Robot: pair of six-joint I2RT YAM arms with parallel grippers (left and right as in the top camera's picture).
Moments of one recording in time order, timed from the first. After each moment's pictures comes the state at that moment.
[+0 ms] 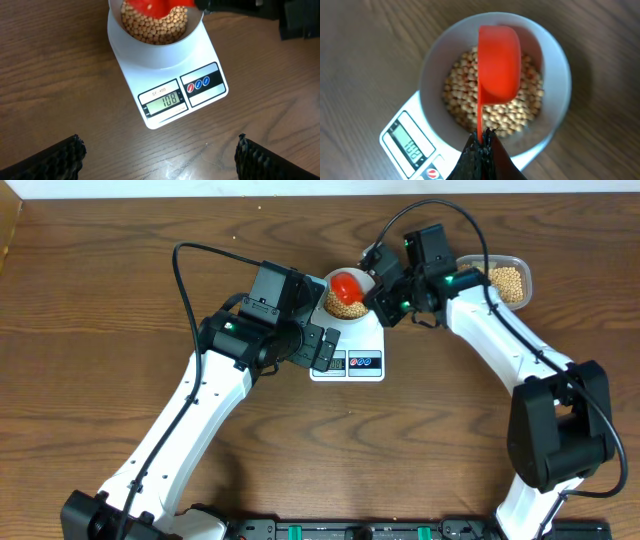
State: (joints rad) left arm -0.43 1.47 1.28 -0.86 0.14 -0.04; right arm 0.35 1.92 1.44 -0.50 -0.45 -0.28
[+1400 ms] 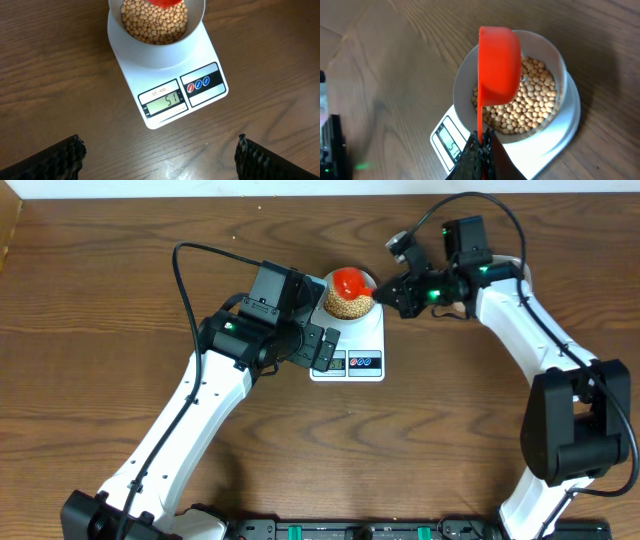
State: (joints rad) left arm -0.43 1.47 1.28 -0.86 0.14 -0.04; right arm 0.20 1.92 1.44 -0.51 -0.81 -0.20
